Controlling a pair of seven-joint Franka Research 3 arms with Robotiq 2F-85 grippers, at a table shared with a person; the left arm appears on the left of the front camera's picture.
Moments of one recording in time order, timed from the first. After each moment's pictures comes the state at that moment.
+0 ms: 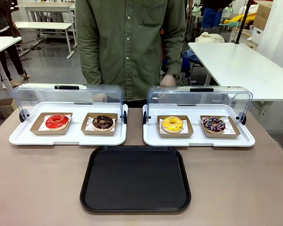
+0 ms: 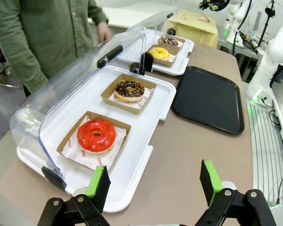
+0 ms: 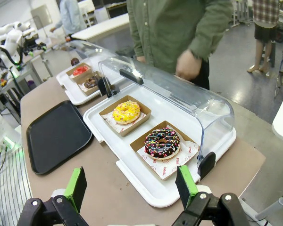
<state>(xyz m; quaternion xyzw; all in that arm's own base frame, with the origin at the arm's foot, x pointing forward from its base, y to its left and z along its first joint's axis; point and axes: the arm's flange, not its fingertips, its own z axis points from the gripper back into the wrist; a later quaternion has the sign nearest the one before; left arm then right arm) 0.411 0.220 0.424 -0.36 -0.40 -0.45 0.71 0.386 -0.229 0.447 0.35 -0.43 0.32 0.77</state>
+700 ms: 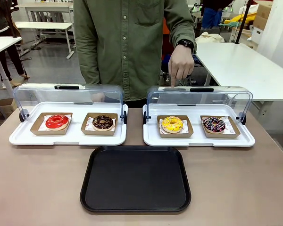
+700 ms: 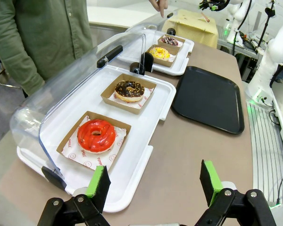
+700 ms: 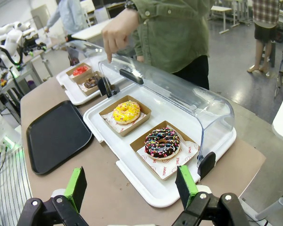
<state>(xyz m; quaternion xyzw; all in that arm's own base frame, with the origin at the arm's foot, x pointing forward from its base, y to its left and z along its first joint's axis) 0.411 0.220 0.424 -0.36 -0.40 -0.45 0.71 0.386 -0.229 0.447 0.35 -0.43 0.32 0.77</state>
